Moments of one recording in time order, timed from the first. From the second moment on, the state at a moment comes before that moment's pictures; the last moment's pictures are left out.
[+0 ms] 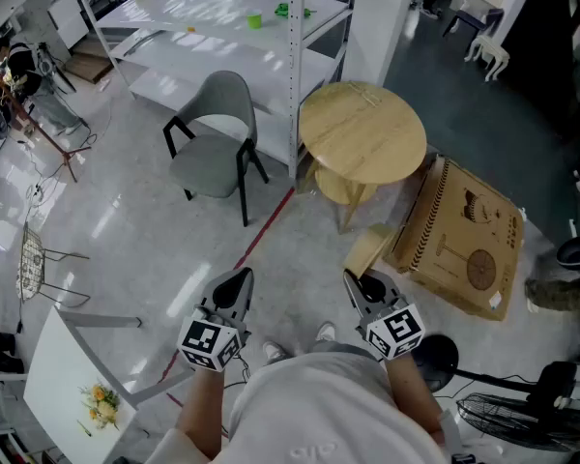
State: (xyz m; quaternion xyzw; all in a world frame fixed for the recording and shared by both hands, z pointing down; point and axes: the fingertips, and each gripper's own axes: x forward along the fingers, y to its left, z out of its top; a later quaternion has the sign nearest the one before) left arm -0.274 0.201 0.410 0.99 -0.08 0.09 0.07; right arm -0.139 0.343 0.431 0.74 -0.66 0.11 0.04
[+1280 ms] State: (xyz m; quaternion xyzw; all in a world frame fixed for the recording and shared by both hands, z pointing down) left arm -0.039 0.143 0.454 0.98 -0.04 0.15 0.08; right arm 0.083 0.299 0.454 0.76 -0.63 0.14 0.01
